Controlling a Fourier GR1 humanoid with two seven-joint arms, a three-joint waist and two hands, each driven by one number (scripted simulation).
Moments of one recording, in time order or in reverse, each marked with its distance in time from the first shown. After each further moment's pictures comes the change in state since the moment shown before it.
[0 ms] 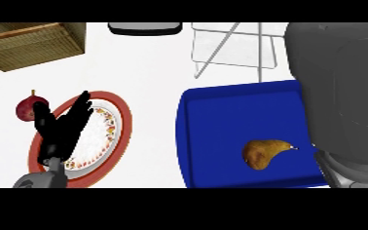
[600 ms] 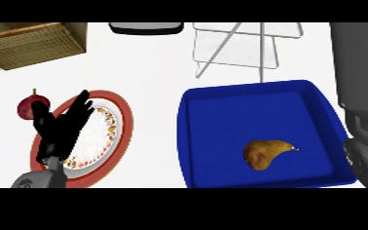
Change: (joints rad) left arm -0.008 0.004 0.010 0.012 -0.001 -0.013 -0.009; right arm -0.073 -0.119 -0.088 0.322 -0.053 0.047 -0.193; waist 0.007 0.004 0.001
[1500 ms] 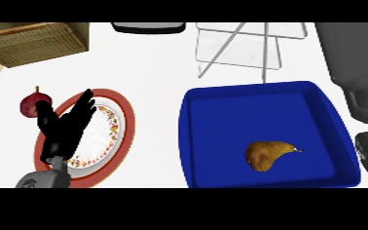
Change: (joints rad) left arm 0.001 -0.023 -0.012 -0.025 -0.016 0.009 0.012; right arm -0.062 -0.037 -0.030 0.442 0.078 -0.240 -0.326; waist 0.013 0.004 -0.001
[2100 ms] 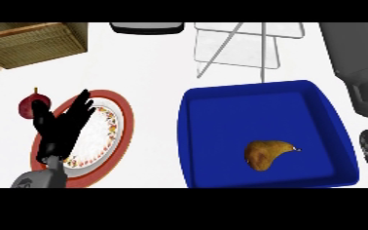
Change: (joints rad) left arm -0.005 0.016 0.022 0.020 0.013 -0.024 0.001; right arm -0.034 -0.012 -0.031 0.098 -0.007 -0.039 -0.066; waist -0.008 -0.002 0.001
